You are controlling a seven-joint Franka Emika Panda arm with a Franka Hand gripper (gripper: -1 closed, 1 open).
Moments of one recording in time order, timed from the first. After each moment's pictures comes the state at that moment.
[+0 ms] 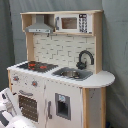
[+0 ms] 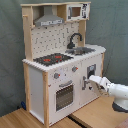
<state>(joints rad) -0.37 -1.52 1.88 -2.75 0.79 3.32 -0.37</state>
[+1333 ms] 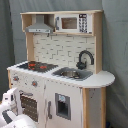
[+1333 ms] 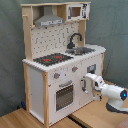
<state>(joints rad) -0.54 -1.52 1.91 -2.66 0.79 3.37 0.02</state>
